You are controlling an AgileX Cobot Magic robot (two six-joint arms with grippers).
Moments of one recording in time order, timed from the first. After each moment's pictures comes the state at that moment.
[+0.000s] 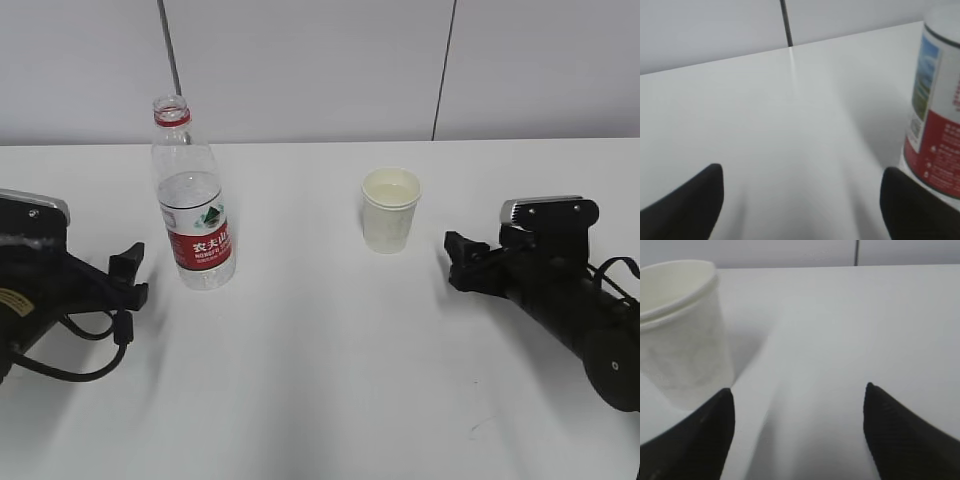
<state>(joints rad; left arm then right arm) -0.29 1.95 -0.44 -0.17 -1.14 0.16 0.15 2.13 -0.65 0.01 -1.14 0.06</state>
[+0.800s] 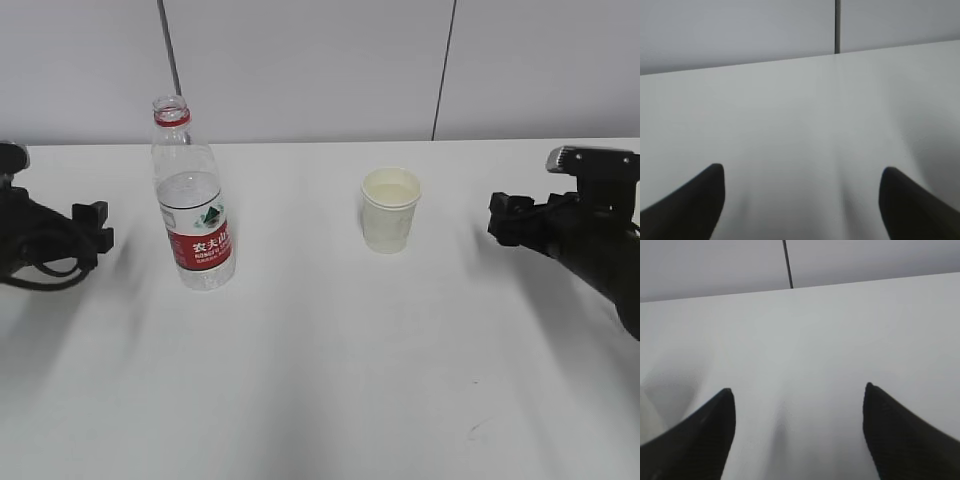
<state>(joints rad) -0.15 1.81 -0.59 -0.14 -0.78 0.16 0.06 1.99 -0.73 0.06 -0.86 0.08</state>
